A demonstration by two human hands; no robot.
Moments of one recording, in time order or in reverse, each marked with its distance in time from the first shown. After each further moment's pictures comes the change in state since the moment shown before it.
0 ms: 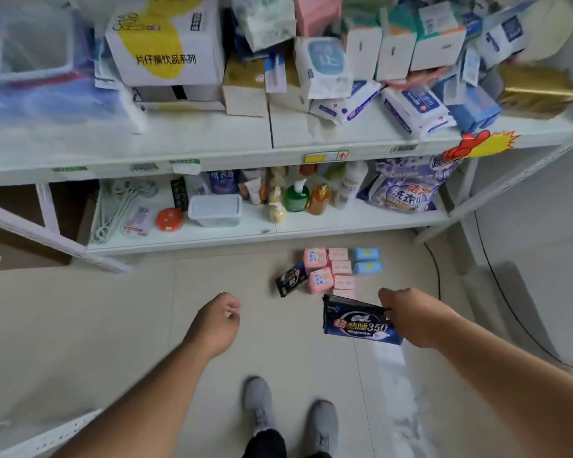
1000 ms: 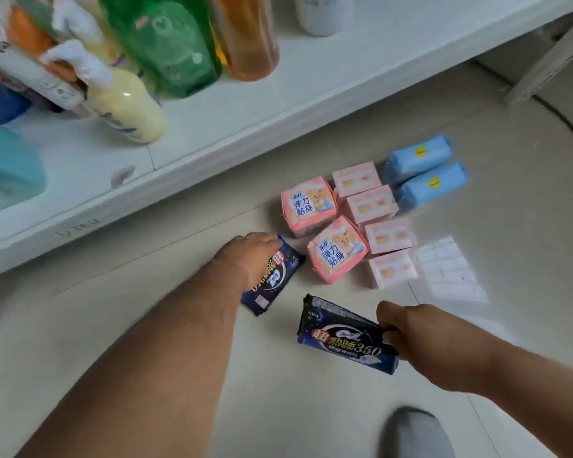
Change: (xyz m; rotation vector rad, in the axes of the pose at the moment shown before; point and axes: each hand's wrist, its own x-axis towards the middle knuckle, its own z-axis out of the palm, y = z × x) left_hand 0.484 -0.117 0.368 1.289 -0.439 0.600; right_hand 0.424 0.040 0.358 0.497 -0.113 -0.161
